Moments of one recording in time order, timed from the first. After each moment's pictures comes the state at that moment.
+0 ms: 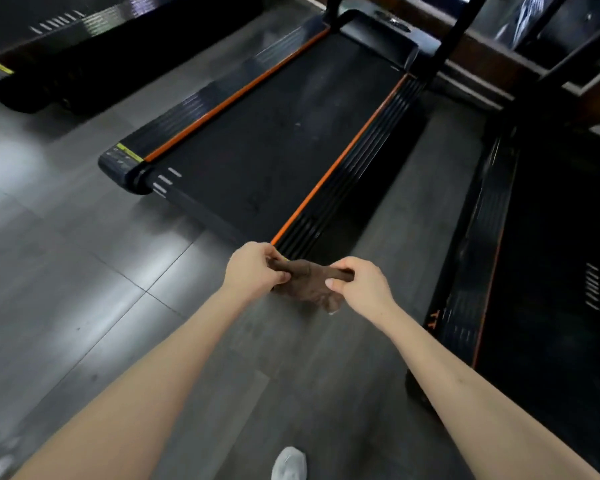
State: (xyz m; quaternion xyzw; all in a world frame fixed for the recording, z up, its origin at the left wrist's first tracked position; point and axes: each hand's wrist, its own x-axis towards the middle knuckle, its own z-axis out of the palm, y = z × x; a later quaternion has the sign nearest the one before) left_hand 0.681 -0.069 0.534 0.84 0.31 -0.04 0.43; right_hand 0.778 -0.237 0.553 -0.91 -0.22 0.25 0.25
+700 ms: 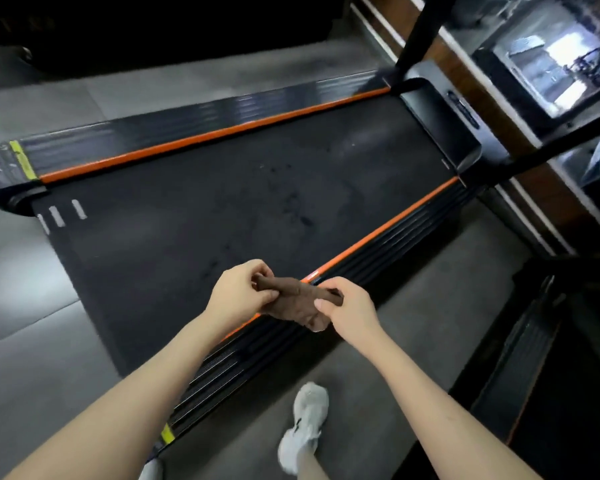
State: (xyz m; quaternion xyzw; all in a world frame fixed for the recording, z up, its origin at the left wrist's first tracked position) left_hand 1.123 0.086 0.417 0.71 0.43 0.07 0.55; right_hand 1.278 -0.034 0.442 -0.87 -0.34 0.30 0.18
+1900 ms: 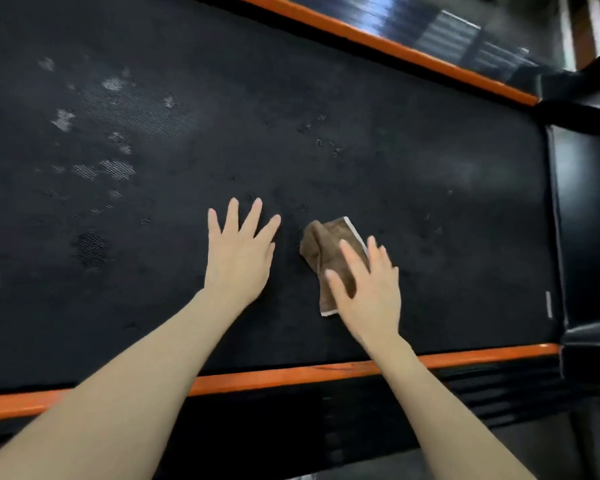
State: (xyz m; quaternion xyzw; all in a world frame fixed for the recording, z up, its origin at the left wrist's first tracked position) left_hand 1.743 0.223 0.058 0.74 0.63 -0.01 0.22; right_hand 1.940 0.183 0.096 -0.74 -0.66 0.12 -0.02
